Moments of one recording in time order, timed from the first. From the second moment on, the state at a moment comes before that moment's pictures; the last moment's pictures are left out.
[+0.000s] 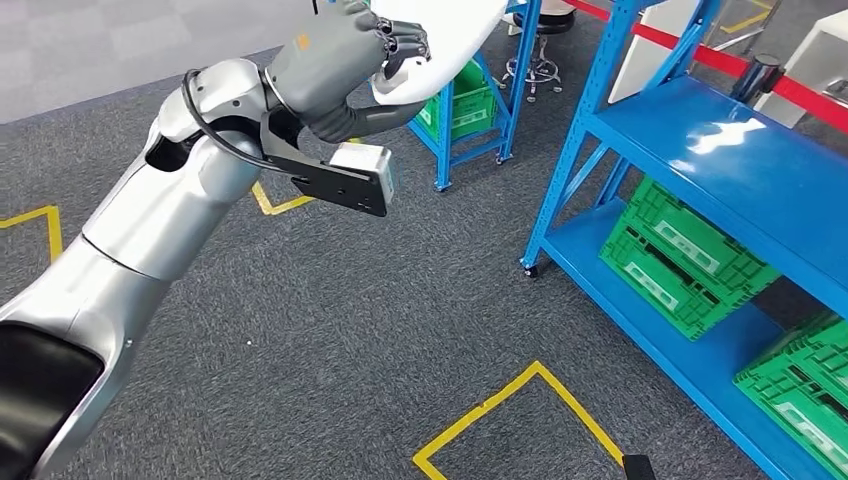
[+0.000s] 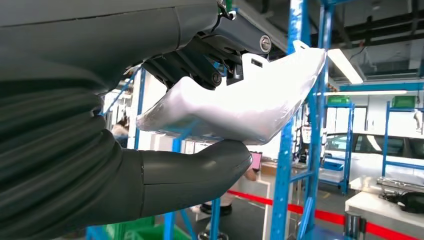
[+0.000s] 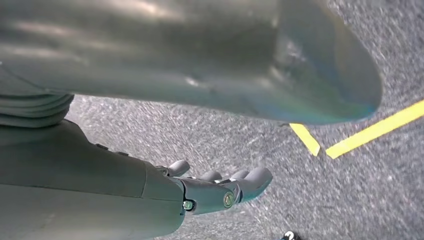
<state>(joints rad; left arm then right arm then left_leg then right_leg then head) -1.24 -0.09 -0.70 -1.01 -0.59 -0.25 -0.53 -0.09 0.10 -1.00 -0.20 1.15 -0.07 -0.22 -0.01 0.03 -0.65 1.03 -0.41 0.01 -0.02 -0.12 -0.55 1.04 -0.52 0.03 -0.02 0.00</state>
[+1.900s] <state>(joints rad) -1.19 -0.05 -0.74 -1.10 -0.56 -0.18 -0.52 -0.08 0.10 -1.01 -0.20 1.16 -0.08 -0.24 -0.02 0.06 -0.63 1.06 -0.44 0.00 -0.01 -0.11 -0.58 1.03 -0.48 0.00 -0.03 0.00</state>
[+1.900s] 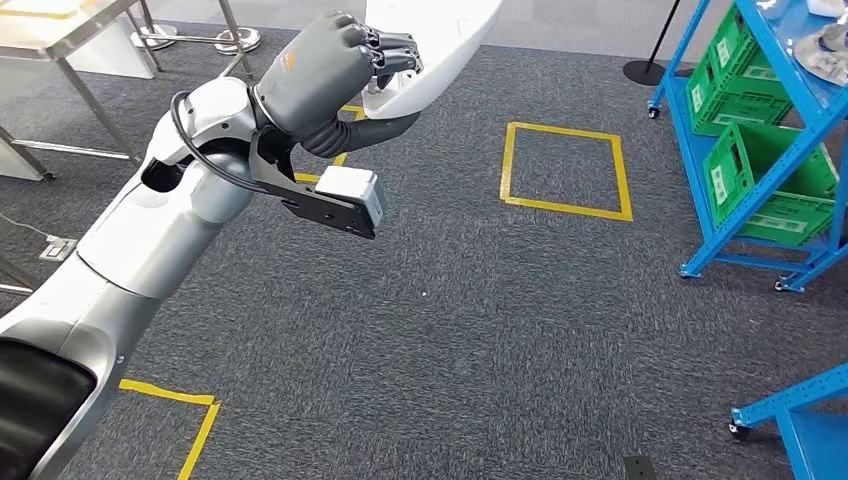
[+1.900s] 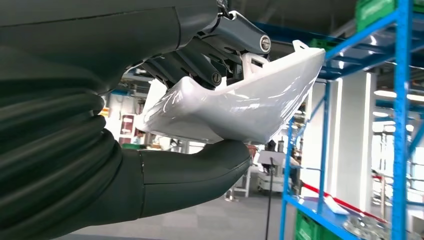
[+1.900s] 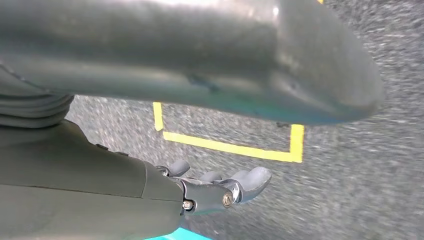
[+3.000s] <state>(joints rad) -1.20 -0.09 -0.74 -1.05 -0.56 -0.17 -0.55 -0.08 0.10 -1.02 -0.20 1.15 -0.09 -0.23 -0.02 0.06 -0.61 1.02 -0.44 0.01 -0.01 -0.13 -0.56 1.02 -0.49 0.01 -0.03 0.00</state>
